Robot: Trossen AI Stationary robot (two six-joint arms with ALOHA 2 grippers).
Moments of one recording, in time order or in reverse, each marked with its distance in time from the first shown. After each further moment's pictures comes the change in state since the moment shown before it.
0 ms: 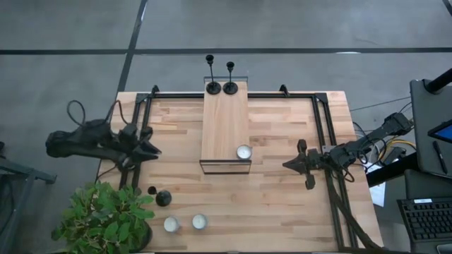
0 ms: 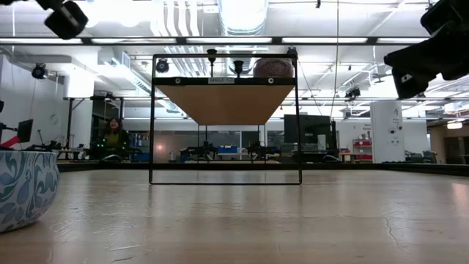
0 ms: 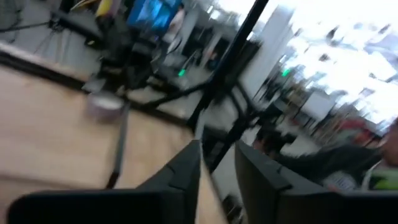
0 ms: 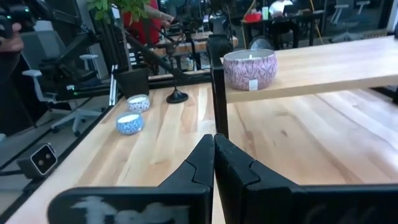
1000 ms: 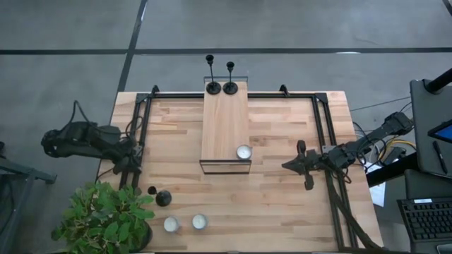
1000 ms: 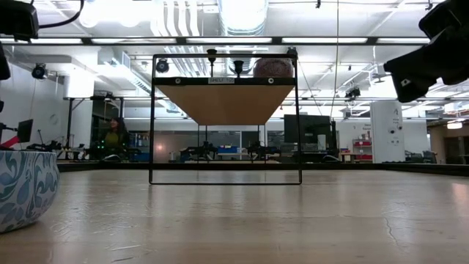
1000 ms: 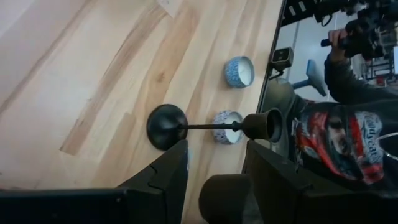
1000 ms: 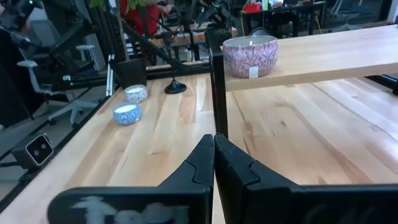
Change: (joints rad) left arm 0.001 0.002 0.166 -0.937 0.162 -0.373; right arm 0.000 0.039 0.000 -0.003 0.001 0.011
